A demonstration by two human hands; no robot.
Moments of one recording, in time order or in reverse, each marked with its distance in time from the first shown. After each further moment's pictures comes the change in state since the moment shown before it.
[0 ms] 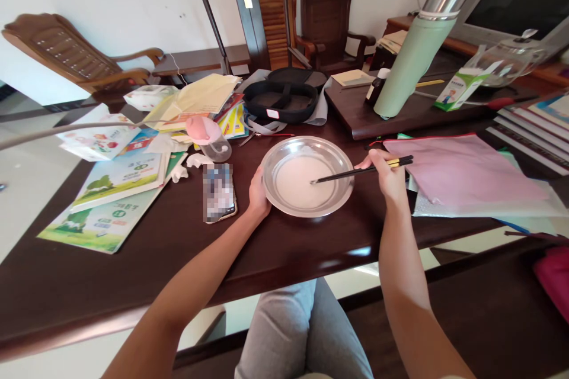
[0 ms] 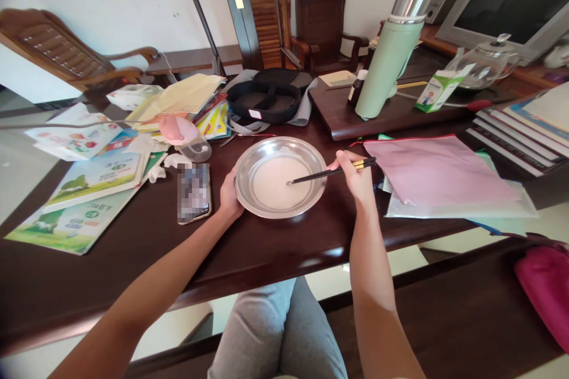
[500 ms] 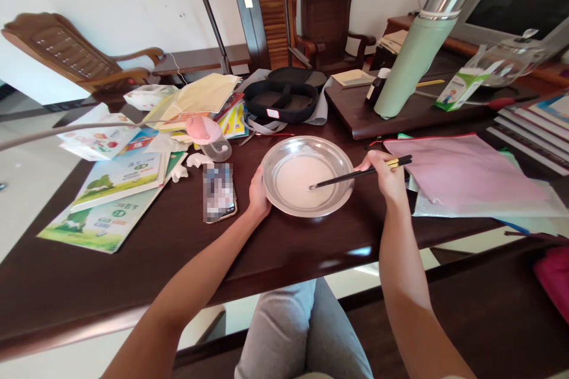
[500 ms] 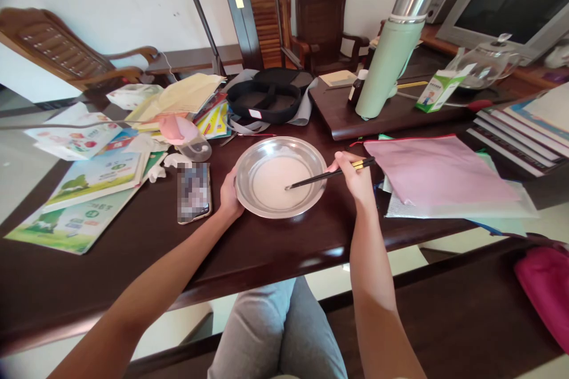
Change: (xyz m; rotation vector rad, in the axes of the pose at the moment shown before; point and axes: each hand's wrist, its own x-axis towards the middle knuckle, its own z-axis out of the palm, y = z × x) left_hand 0.000 0.000 0.001 -0.013 -0.016 0.000; right_hand 0.000 0.003 0.000 0.023 -0.024 -0.010
